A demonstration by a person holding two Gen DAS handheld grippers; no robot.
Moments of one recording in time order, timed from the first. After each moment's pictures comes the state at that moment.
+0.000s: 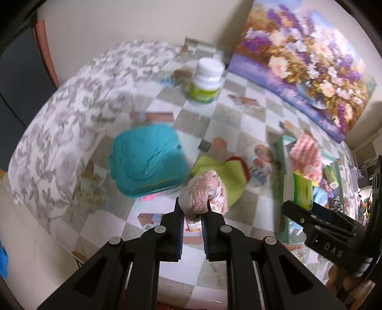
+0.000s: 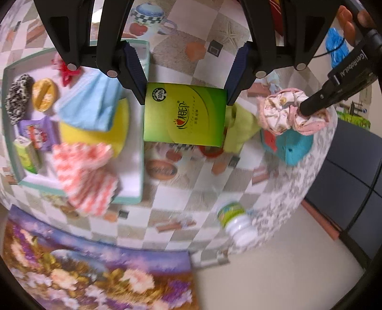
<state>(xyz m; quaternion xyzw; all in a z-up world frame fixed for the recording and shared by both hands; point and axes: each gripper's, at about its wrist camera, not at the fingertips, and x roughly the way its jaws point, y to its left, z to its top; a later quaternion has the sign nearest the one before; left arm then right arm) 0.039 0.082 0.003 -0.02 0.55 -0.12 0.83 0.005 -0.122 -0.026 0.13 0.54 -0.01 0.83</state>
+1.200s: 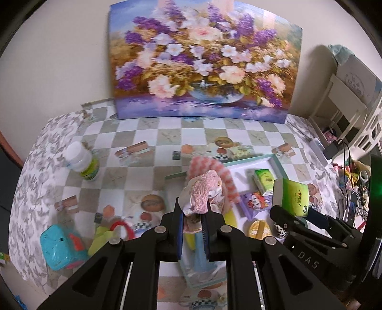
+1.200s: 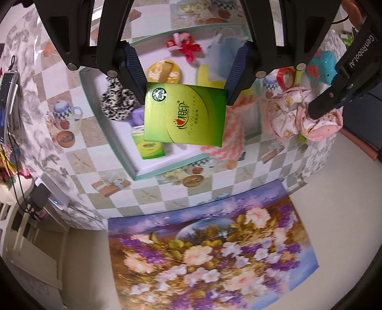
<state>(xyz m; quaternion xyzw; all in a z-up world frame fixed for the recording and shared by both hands) 0.031 -0.148 0.069 0.11 0.48 -0.26 0.83 -0.053 -0.297 0.024 0.22 0.46 -0.20 0.84</state>
